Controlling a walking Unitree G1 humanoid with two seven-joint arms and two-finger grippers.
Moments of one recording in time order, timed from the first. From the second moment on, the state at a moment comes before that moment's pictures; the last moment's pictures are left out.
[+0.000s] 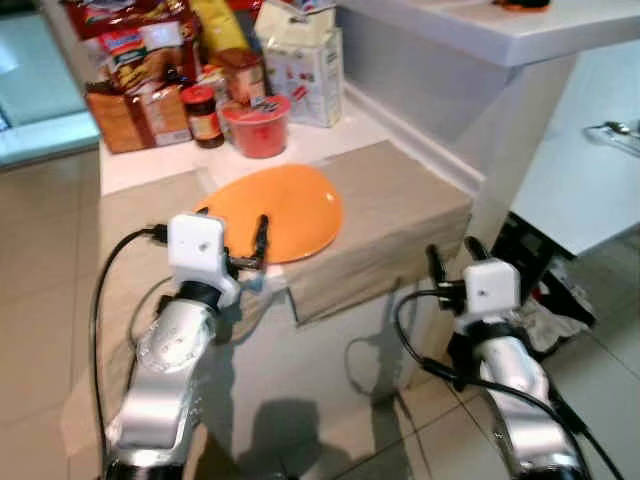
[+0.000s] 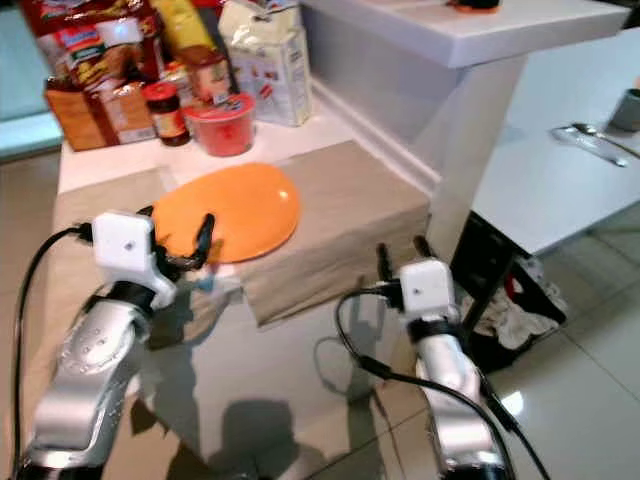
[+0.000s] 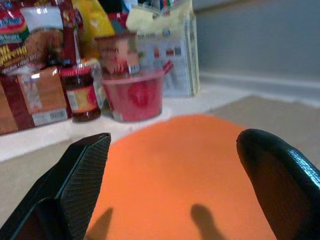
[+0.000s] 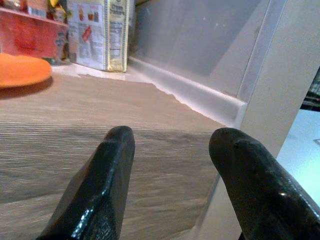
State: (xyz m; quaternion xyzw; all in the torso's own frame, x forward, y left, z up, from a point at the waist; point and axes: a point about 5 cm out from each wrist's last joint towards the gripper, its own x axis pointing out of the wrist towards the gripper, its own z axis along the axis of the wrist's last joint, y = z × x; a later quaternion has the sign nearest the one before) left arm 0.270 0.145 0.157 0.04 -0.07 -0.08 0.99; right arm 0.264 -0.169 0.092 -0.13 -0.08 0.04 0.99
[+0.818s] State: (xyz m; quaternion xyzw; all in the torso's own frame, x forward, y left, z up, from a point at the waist) left arm 0.301 0.133 0.191 0.07 -0.08 -0.14 0.98; right arm 0.267 -0.164 0.095 -0.12 -0.09 0.04 0.99
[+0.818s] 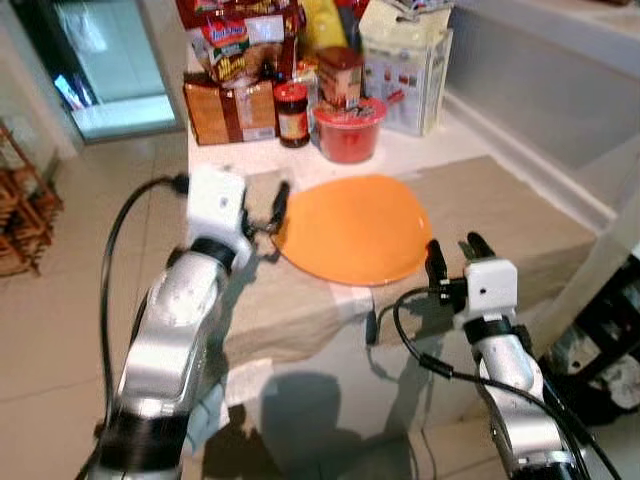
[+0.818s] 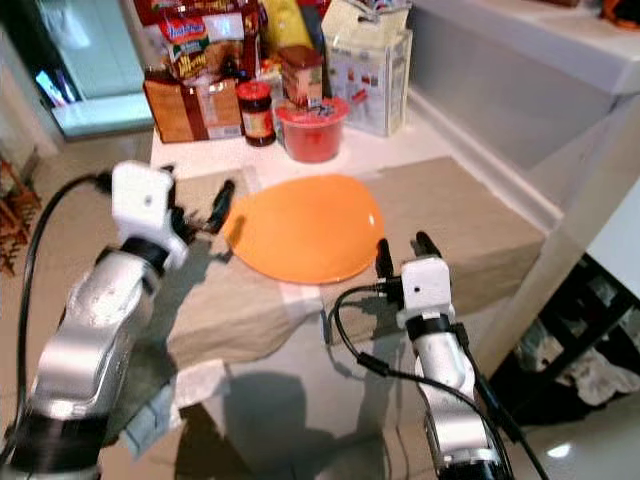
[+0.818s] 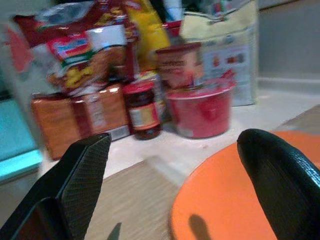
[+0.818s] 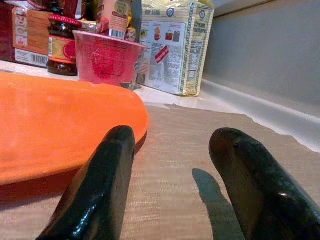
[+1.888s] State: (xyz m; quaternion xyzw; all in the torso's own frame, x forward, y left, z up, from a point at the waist) left arm 0.311 0.124 0.175 0.05 -0.02 -0.20 0.98; right arm 0.267 -0.165 0.099 -0.12 -0.11 0.03 0.99
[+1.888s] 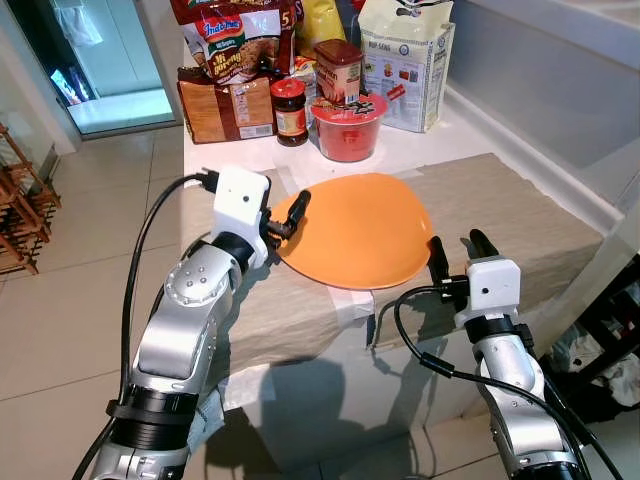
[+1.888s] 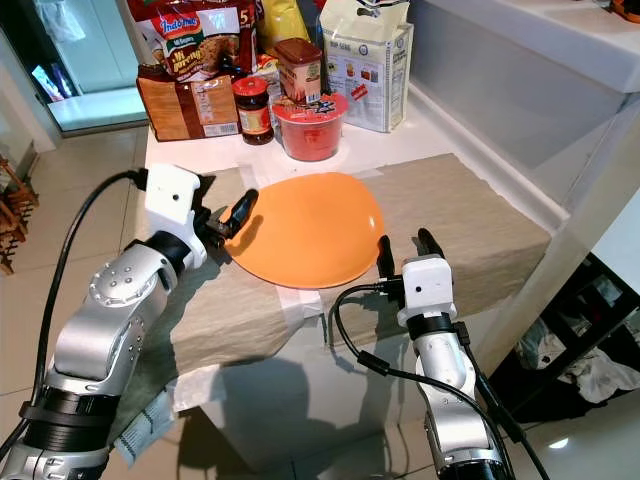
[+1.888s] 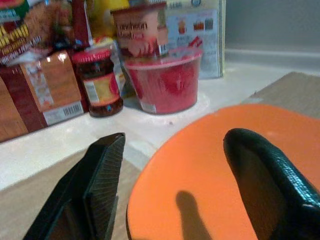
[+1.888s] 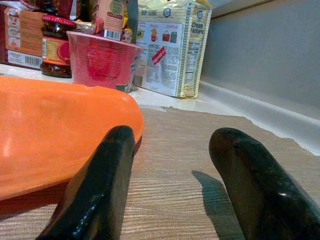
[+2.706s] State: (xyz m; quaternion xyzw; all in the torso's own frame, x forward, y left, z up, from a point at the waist) left arm 0.314 0.127 0.162 0.04 0.01 -0.22 0.97; right arm 0.264 -0.176 0.112 -0.13 -0.10 0.01 0.99
